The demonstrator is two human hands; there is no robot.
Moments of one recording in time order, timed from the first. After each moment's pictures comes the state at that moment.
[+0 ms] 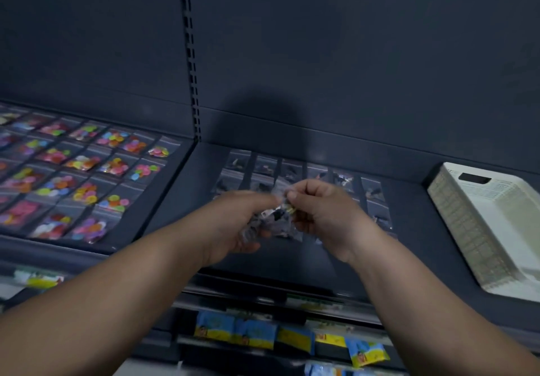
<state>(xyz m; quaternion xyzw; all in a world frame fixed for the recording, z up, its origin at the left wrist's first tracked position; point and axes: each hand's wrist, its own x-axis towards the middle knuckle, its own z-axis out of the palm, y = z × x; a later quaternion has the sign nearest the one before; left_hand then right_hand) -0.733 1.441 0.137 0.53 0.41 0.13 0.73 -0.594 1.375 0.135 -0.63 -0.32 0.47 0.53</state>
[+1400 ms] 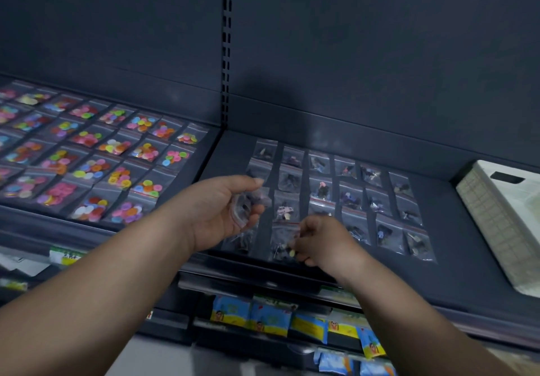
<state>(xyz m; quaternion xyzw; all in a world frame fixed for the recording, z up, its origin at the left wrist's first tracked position) -0.793 1.477 0.129 0.38 0.40 0.19 0.82 -0.636 1.378 0.077 -0.79 -0.34 0.40 0.30</state>
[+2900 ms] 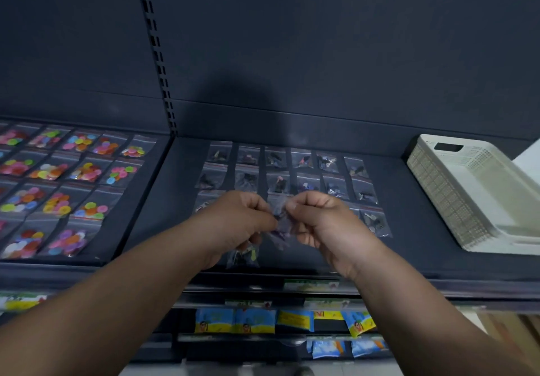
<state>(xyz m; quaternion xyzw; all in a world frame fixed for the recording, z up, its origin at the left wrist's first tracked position) -0.732 1.436 0.131 0.68 0.39 0.05 0.62 -0.606 1.339 0.117 -0.64 -0.25 0.46 0.56</state>
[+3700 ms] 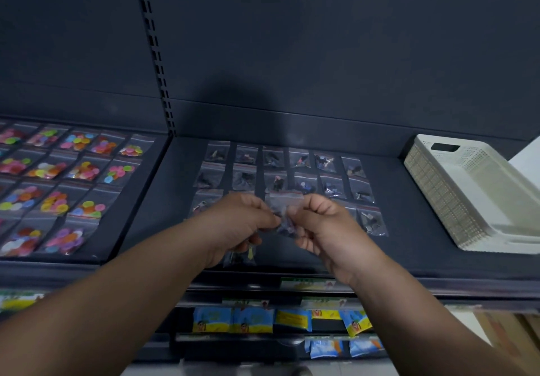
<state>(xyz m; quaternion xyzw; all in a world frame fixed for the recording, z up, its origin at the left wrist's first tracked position) -0.725 1.433 0.124 0.65 0.40 0.04 0.64 -0.605 1.329 0.109 -0.63 -0.25 0.44 0.58</state>
